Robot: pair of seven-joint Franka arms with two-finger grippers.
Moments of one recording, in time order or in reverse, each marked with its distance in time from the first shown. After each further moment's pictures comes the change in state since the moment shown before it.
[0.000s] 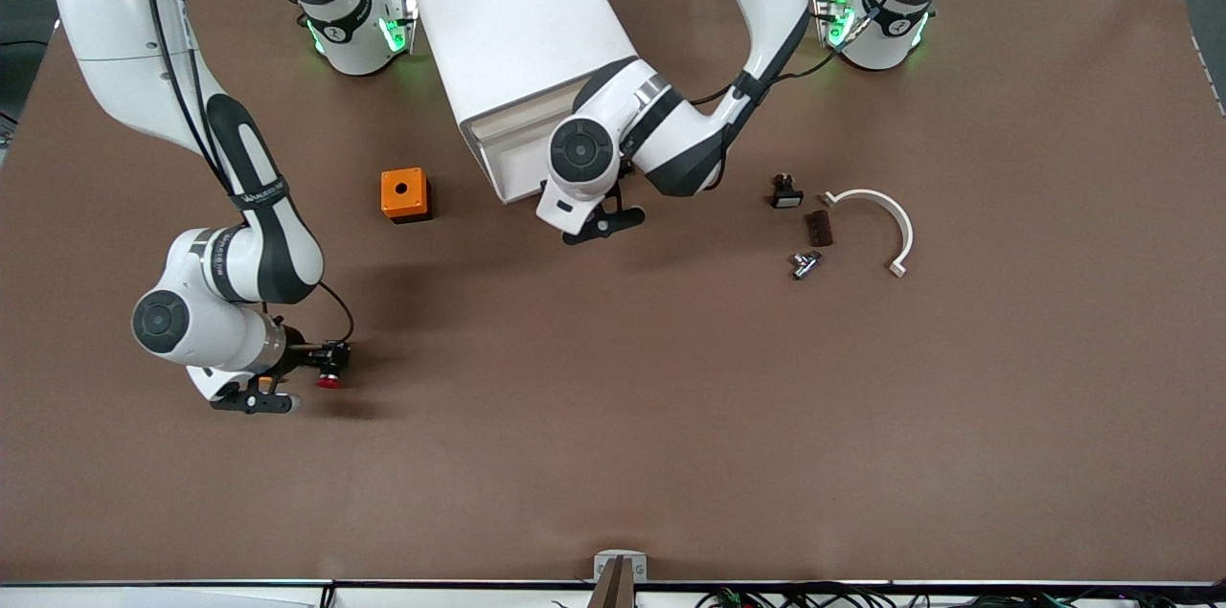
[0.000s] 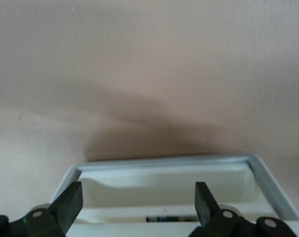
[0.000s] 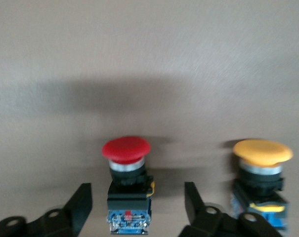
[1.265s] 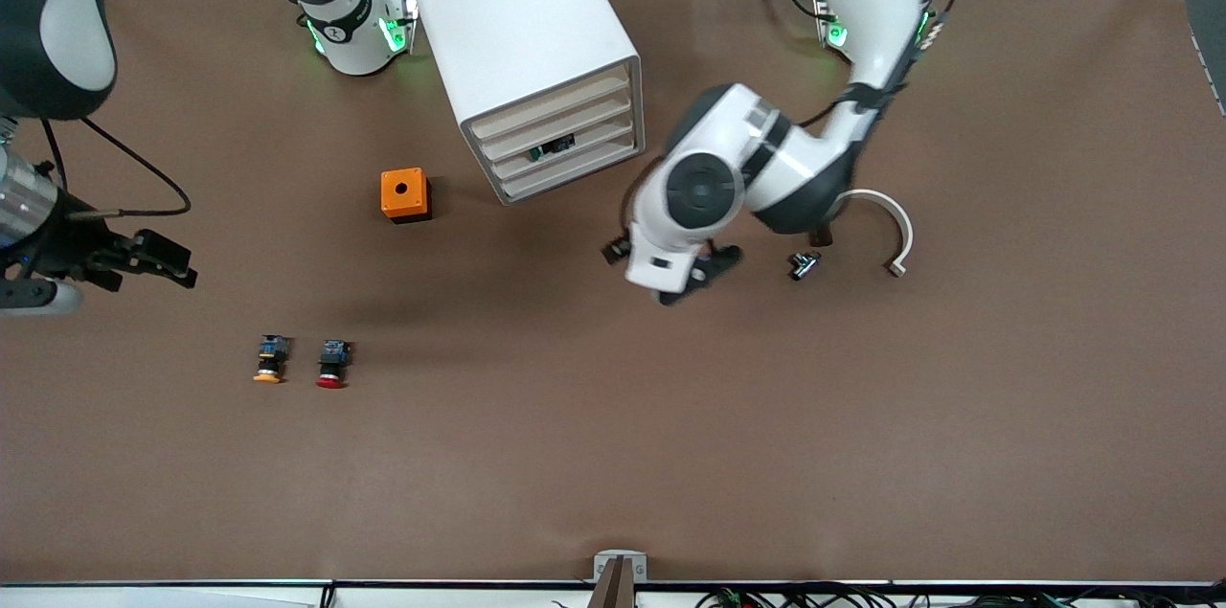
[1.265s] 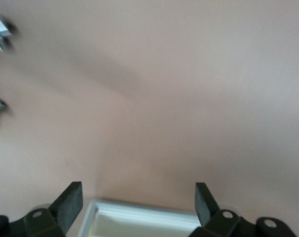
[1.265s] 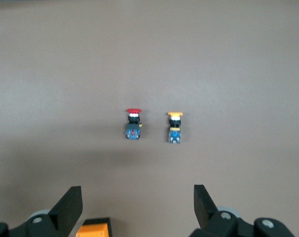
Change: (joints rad) left arm 0.330 -0.135 -0.071 0.023 0.155 -0.037 -0.118; right arm -0.057 -0.553 -0.001 0.033 -0.025 -0.491 -0.077
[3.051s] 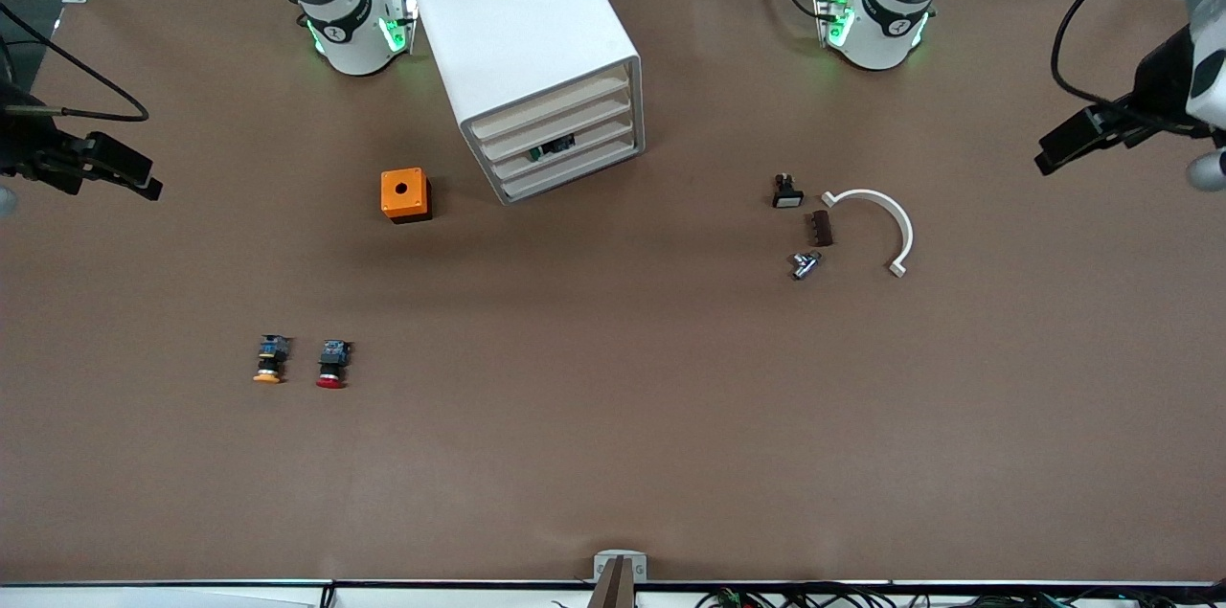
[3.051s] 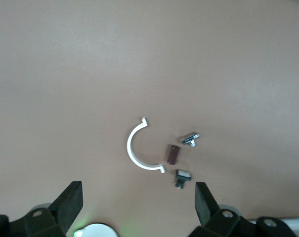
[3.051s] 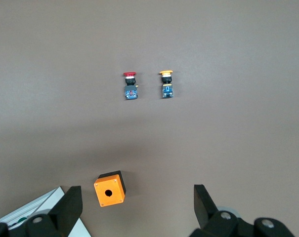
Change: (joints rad) left arm 0.544 -0.604 0.003 -0.164 0.169 -0.372 0.810; right arm -0.005 -0.122 0.014 0.049 -0.016 -0.246 0.106
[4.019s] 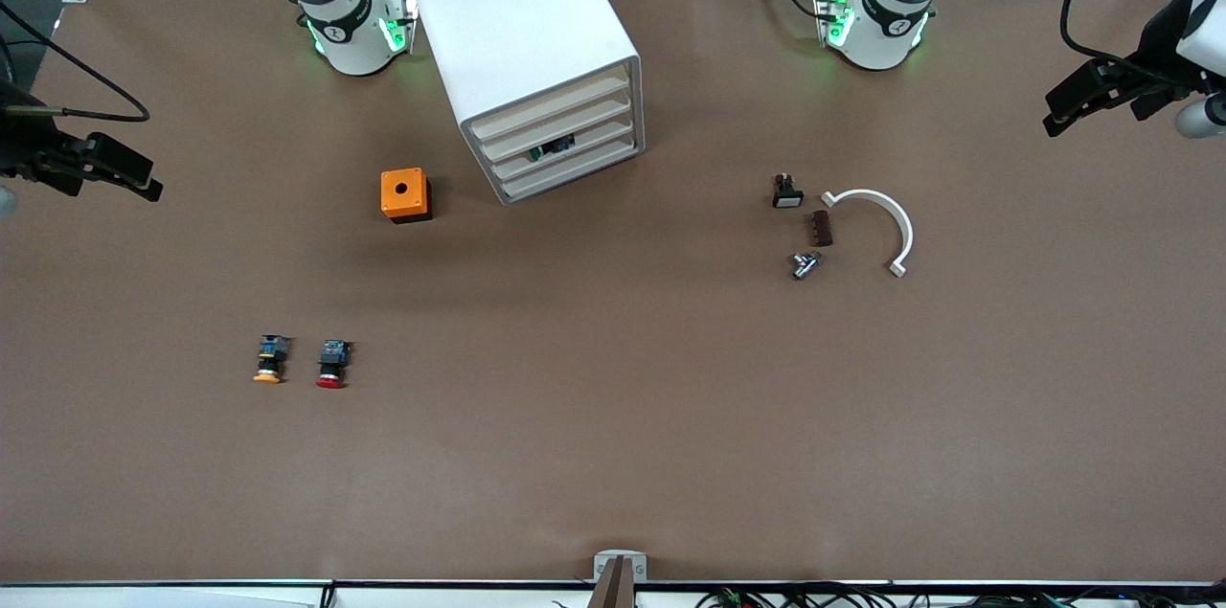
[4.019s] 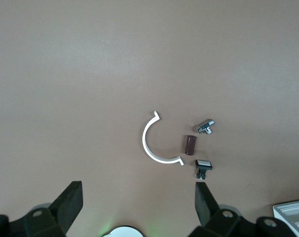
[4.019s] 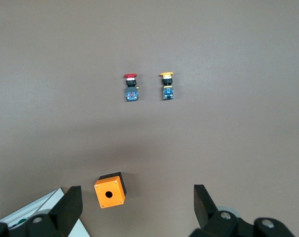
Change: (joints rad) left arm 0.028 -0.132 -0.001 -0.185 0.000 0.073 0.141; right arm 0.000 0.000 0.002 0.000 0.000 0.007 -0.001
